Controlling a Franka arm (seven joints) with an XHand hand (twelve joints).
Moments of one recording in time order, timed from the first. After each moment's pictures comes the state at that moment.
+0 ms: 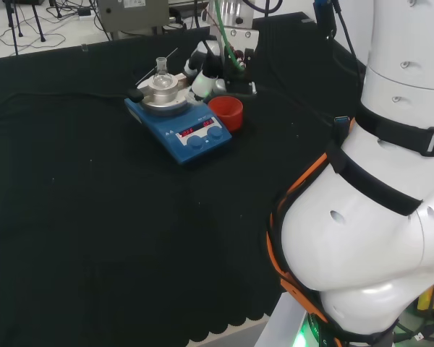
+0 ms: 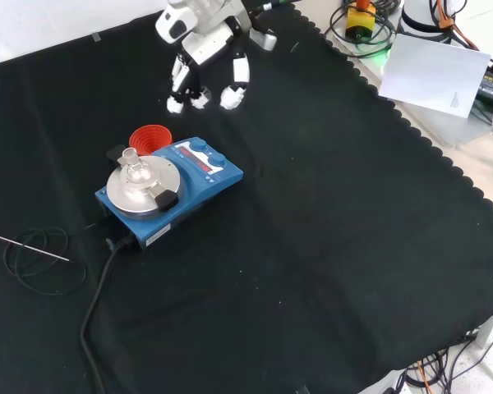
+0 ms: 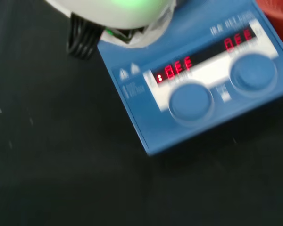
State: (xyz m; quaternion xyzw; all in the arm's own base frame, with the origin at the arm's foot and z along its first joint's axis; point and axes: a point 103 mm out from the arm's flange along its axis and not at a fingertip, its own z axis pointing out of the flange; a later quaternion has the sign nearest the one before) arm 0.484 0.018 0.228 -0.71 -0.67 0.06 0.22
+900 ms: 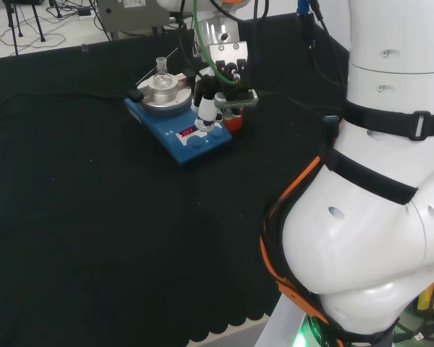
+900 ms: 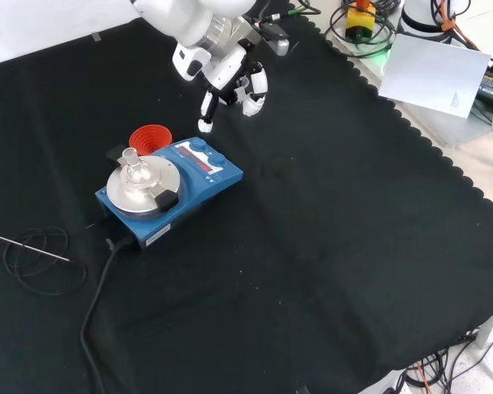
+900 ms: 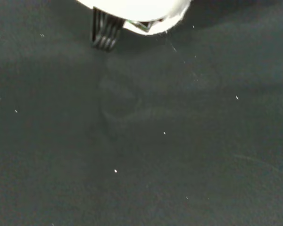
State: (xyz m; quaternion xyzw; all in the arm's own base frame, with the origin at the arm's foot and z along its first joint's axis) arm 0.455 0.022 0.203 -0.68 -0.65 0.22 0.27
